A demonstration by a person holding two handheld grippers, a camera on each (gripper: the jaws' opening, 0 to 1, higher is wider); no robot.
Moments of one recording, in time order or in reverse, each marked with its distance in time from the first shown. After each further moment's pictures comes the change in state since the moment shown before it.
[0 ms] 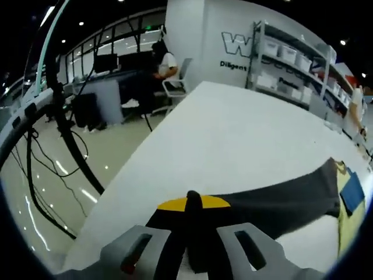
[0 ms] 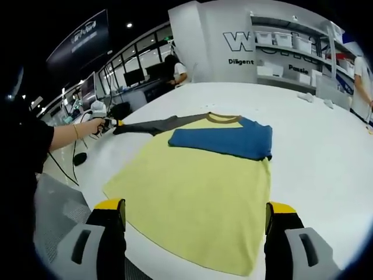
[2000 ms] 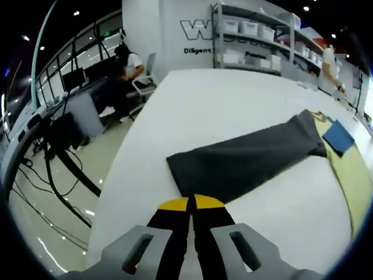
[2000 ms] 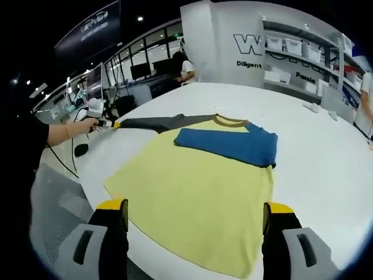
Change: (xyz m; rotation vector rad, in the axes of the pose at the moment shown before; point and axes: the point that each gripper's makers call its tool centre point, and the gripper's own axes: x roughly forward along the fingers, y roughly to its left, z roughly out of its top) left arm -0.057 -0.014 -0.041 0.204 0.118 -0.115; right arm -0.001 0.011 0.006 -0.080 0.014 0.000
